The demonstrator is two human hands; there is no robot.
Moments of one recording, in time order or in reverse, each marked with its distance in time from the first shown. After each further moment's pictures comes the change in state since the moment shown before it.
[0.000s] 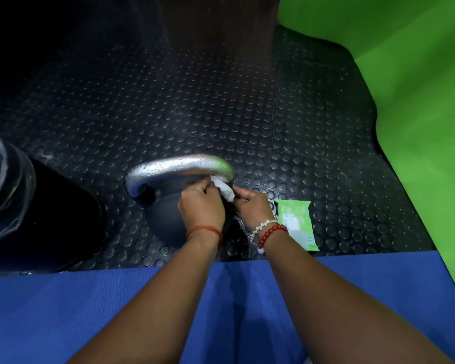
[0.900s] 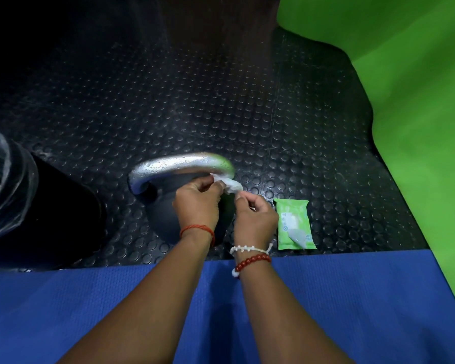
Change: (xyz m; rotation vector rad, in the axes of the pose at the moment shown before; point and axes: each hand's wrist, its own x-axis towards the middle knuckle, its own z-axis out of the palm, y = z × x) left_hand 0.014 -0.016 -0.005 -0.201 -0.137 -0.095; right_hand -0.058 -0.013 0.033 0.358 0.578 -0.051
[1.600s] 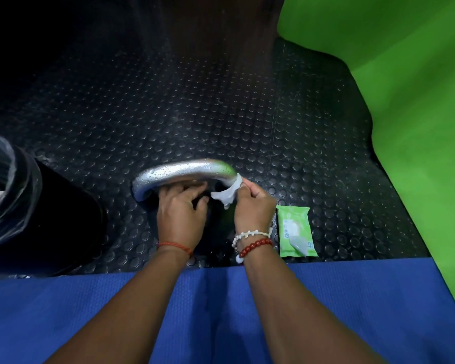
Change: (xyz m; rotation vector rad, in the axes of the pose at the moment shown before) left_hand 0.009 -0.009 -0.041 0.663 0.035 0.594; right_hand 0.016 -0.025 0.018 -0.003 -0.078 -0.004
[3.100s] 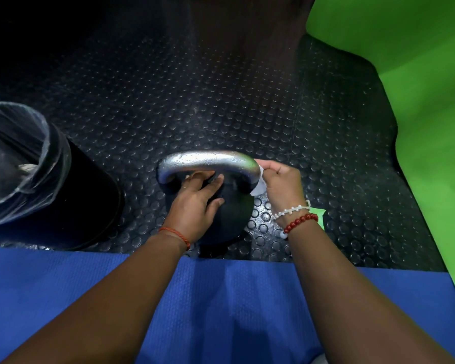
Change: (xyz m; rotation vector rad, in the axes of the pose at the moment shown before) left_hand 0.000 -0.038 -0.005 0.039 -0.191 0.239; right_hand 0.036 -0.025 -0.011 -0.188 -0.406 -0.092
